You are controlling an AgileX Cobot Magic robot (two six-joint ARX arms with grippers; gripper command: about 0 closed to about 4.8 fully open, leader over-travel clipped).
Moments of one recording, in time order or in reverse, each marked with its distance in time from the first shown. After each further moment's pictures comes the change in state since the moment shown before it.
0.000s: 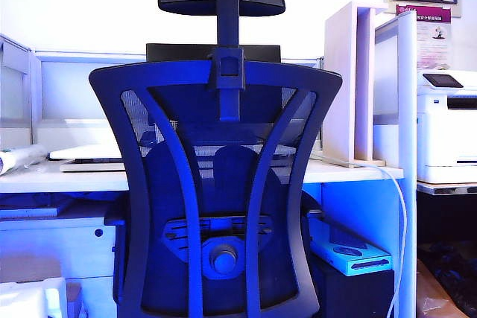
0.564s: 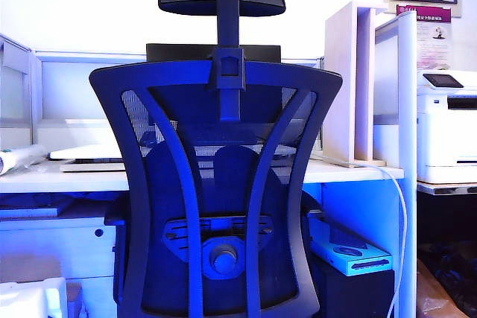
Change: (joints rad) left arm 0.000 0.000 -0.001 0.196 0.397 -0.022; right arm 0.000 0.000 0.000 0.000 0.000 0.000
